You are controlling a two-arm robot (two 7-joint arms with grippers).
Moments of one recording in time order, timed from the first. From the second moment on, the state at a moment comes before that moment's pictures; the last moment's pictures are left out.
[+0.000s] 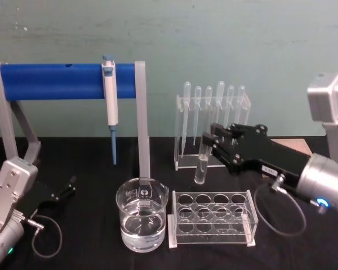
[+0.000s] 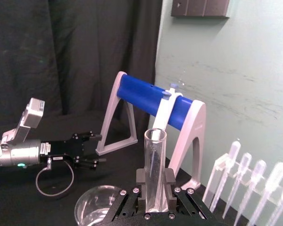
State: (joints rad) left arm -0.20 0.60 0.45 -1.41 -0.25 -0.12 0.03; right arm 0.29 0.63 -0.36 -1.84 0.52 0.21 0.47
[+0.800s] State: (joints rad) left arm -0.20 0.60 0.45 -1.41 -0.25 -0.12 0.03; right arm 0.54 0.50 -0.53 -1.64 0.54 0.22 0.54
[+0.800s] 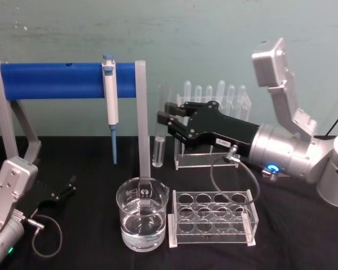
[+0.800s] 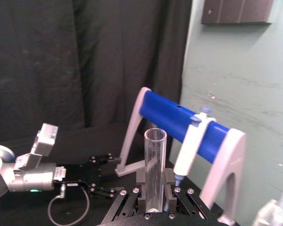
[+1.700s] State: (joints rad) left arm -0.20 0.60 0.45 -1.41 -0.25 -0.12 0.03; right arm 0.52 0.46 -0.62 -1.55 0.50 0.12 0.58
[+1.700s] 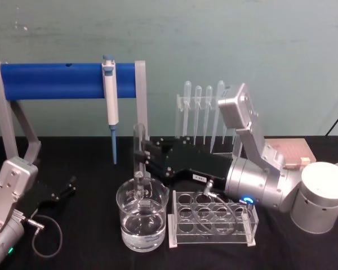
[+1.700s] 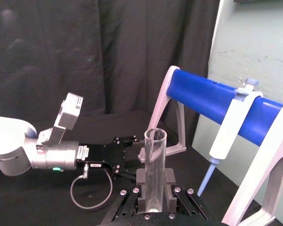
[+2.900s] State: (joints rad) left arm -0.20 0.60 0.45 -1.41 -0.25 -0.12 0.03; right arm 0.46 0.44 -0.61 -1.48 0.44 -0.02 0.63
